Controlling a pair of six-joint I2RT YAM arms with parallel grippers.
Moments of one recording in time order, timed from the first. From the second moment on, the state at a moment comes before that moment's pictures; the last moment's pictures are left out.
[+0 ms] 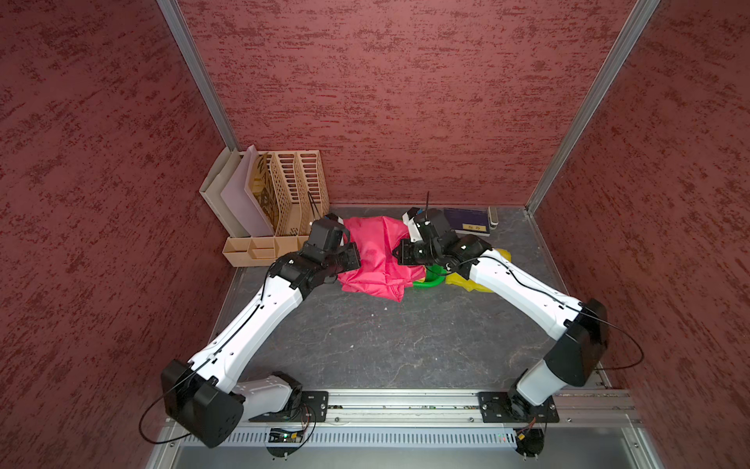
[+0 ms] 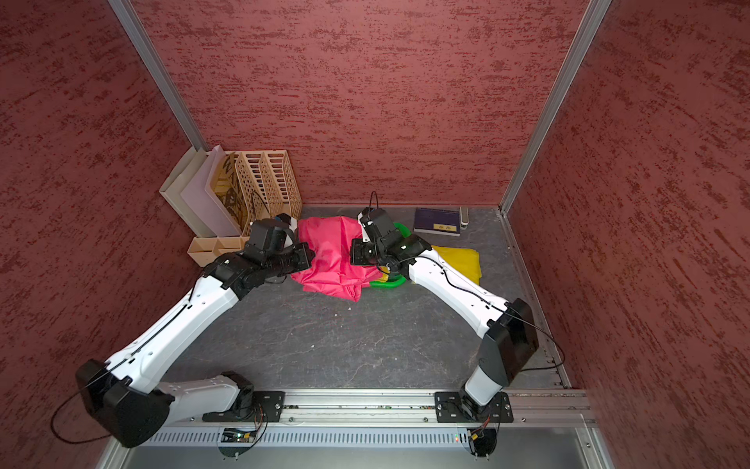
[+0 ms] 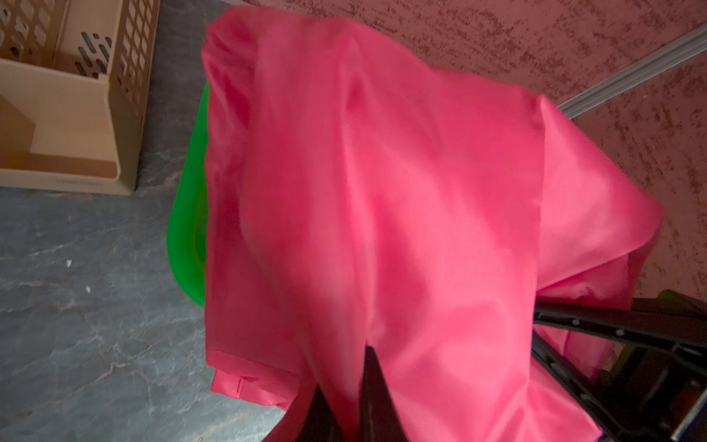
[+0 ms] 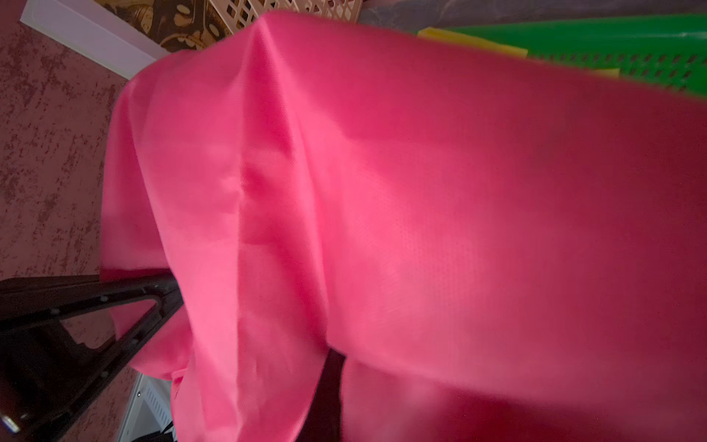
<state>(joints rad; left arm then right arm) -0.45 1.28 1.24 -0.67 0.03 -0.61 0.68 1.66 1.54 -0.59 -0.17 0.59</state>
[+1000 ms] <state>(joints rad) -0.34 1.78 1.42 -0.48 0.24 -0.52 0.46 2.01 1.63 -0.54 -0.28 0.51</state>
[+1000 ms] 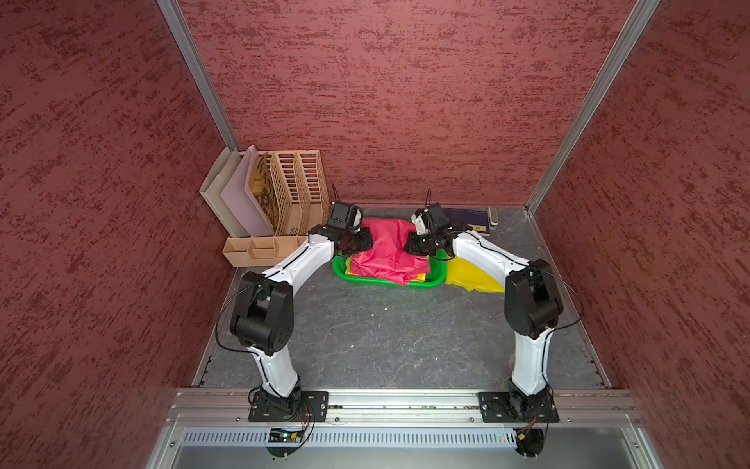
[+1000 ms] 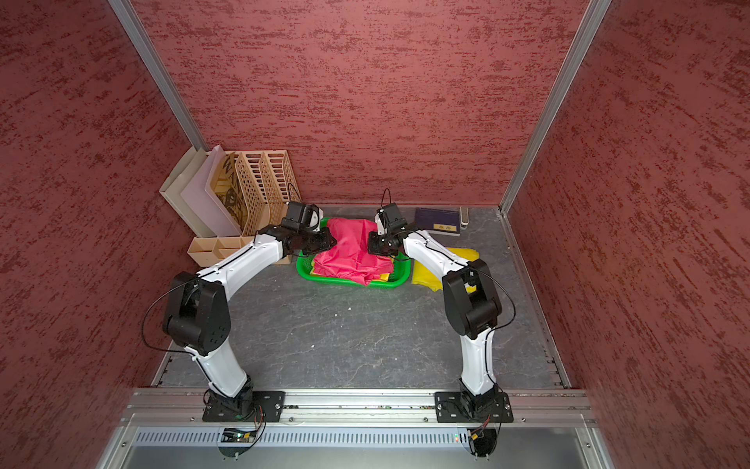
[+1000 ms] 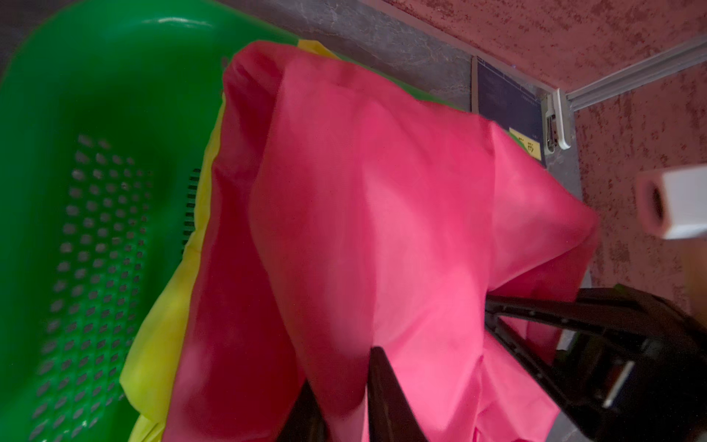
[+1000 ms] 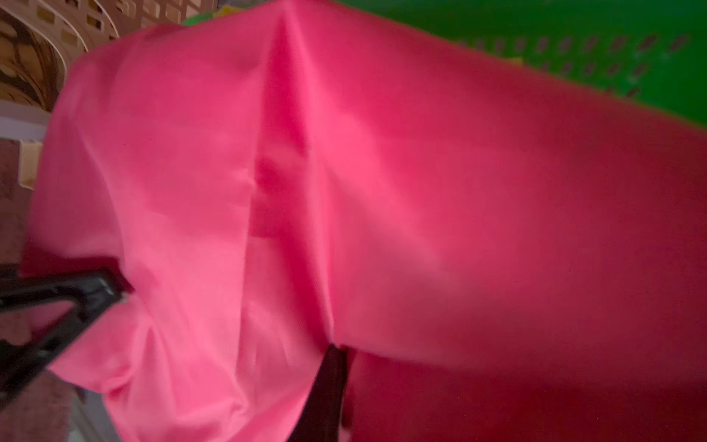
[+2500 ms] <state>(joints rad) -0.24 1.74 1.36 -0.36 0.54 -0.65 0.65 1.77 1.44 -0.61 -0.30 0.57</state>
